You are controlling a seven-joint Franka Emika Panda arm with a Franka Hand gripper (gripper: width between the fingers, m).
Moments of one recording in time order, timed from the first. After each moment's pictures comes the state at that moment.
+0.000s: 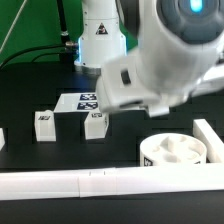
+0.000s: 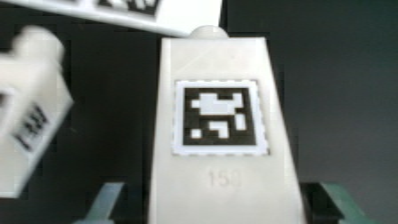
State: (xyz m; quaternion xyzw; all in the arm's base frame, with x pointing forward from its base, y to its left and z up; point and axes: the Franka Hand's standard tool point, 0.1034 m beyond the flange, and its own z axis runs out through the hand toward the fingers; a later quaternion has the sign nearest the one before) arm 0.531 0.066 0.079 -0.90 -0.07 0.43 0.06
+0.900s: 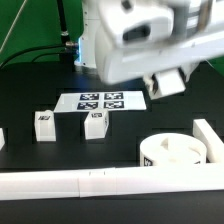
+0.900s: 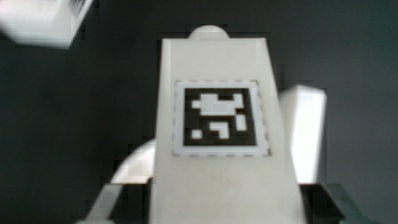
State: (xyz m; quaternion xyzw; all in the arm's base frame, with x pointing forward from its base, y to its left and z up) arm 0.611 0.074 0.138 -0.97 -0.13 0.19 0.06
